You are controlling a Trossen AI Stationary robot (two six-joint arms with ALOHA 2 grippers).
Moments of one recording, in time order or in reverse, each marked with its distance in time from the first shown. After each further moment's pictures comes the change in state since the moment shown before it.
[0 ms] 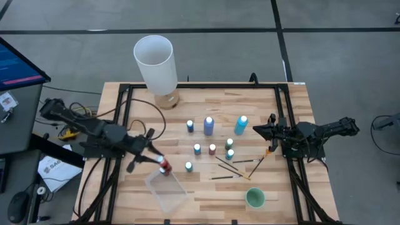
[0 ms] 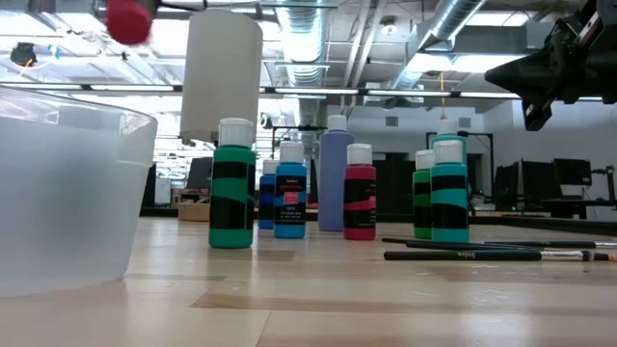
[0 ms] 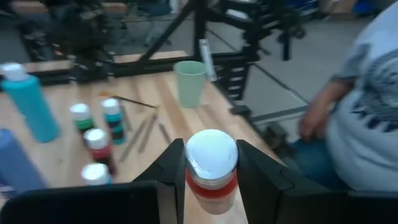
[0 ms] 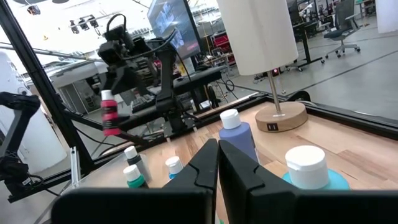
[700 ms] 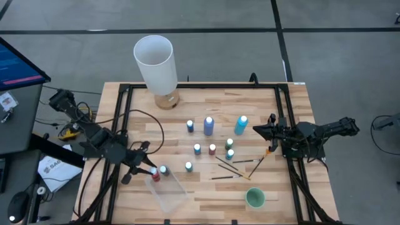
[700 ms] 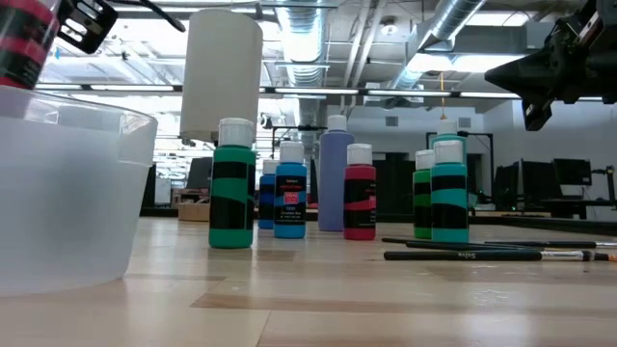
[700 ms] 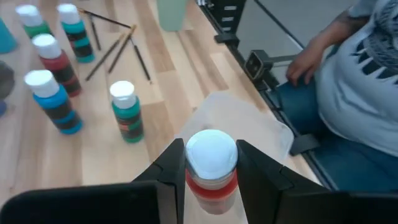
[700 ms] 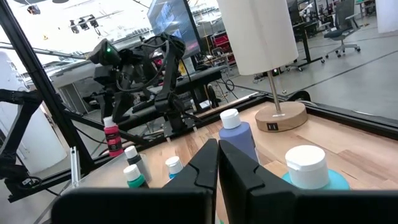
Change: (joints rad) left arm -0.301 0.068 0.000 -0.216 -0.262 -0.213; right arm 0.000 0.000 0.000 -0.001 0.000 0.000
